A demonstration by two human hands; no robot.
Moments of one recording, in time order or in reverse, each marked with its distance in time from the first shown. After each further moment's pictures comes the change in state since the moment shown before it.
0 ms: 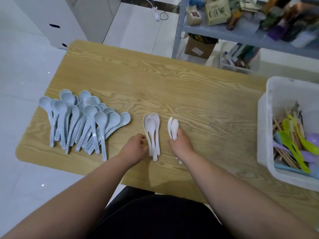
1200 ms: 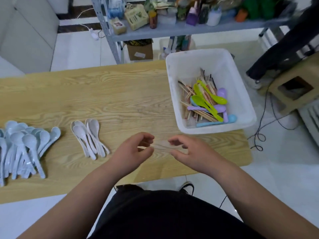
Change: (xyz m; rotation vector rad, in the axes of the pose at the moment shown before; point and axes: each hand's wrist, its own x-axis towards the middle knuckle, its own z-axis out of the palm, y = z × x) left_hand -0.131 0.181 0.148 -0.041 -0.162 0.519; right_hand -0.186 0.188 -0.218 -0.057 0.058 -0.392
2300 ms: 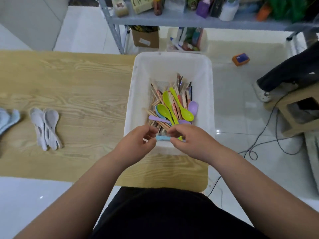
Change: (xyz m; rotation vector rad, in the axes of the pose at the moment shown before) left_hand 0.125 0.104 0.158 0.087 0.109 -0.129; right_hand 0.049 0.153 -0.174 -0.047 -0.179 -0.135
